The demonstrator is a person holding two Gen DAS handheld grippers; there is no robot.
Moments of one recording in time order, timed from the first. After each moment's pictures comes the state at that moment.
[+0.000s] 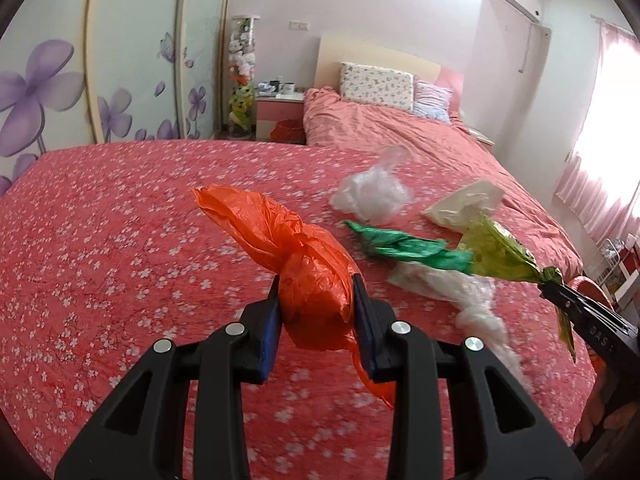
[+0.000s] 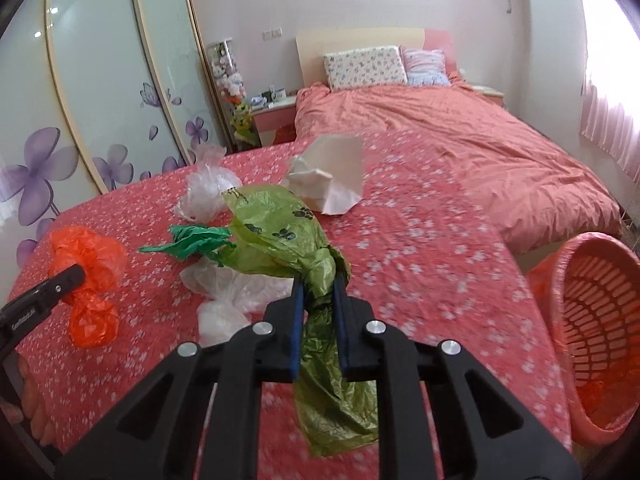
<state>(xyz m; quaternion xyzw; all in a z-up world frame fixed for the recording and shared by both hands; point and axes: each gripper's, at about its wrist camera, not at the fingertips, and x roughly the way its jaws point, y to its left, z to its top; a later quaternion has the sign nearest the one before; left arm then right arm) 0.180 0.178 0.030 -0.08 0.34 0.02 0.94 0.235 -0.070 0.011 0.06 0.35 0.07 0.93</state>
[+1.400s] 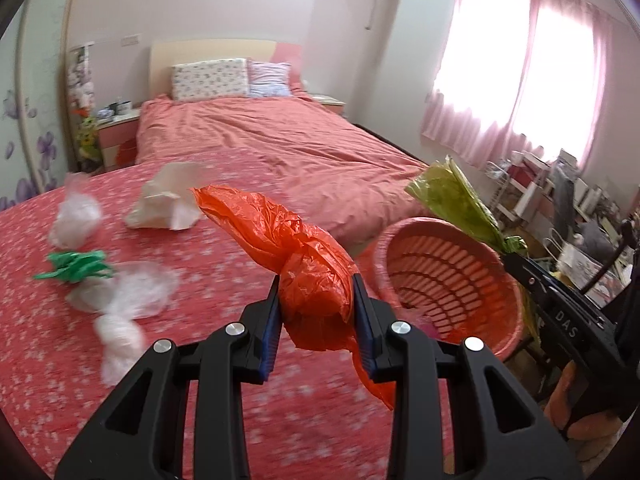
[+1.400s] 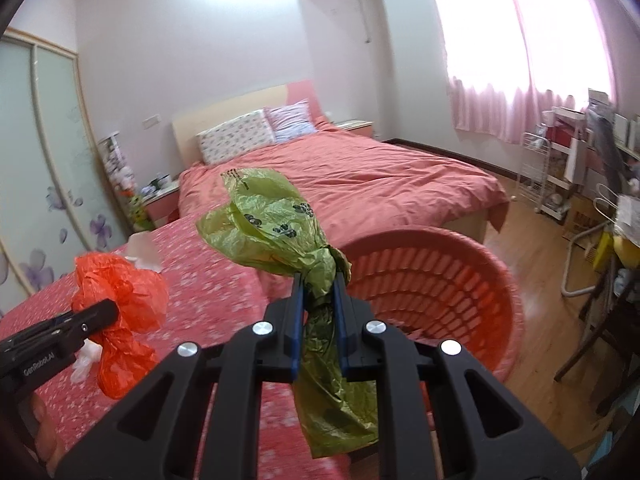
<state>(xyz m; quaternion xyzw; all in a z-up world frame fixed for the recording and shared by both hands) 0.180 -0.073 0.045 -0.01 0.33 -0.24 0.91 0.117 -0.269 0.038 0.14 0.25 -0.15 0.95</state>
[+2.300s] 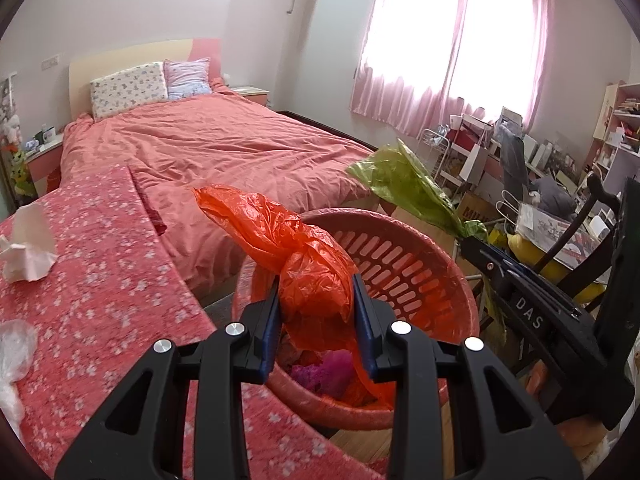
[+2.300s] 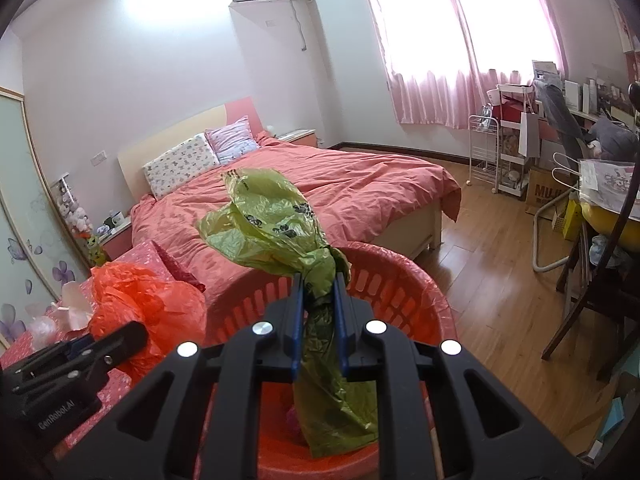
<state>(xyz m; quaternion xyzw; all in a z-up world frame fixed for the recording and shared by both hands) 0.192 -0.195 0.020 0.04 0.33 -0.35 0.88 0.118 -0.366 0.008 0.18 0.23 -0.24 0.93</state>
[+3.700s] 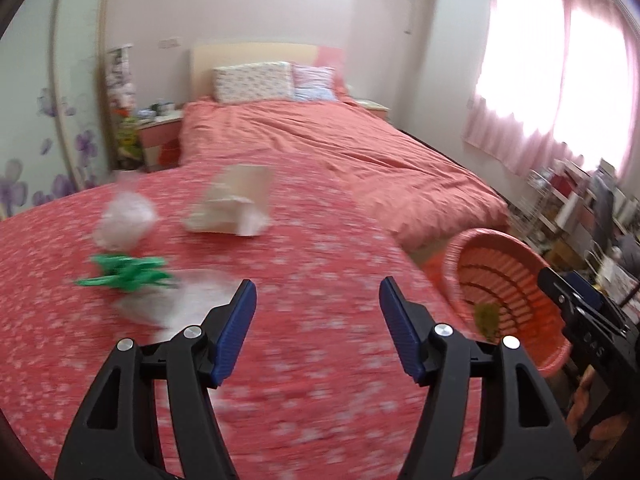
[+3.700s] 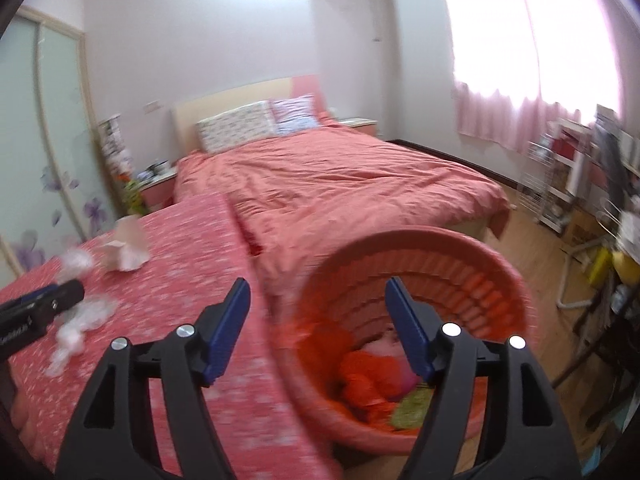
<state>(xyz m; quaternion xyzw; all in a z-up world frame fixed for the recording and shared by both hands) 0.196 -0.015 0.045 0.00 0.33 -0.14 0.93 0.154 -0.250 0.019 0.10 0.27 -0.13 0.95</state>
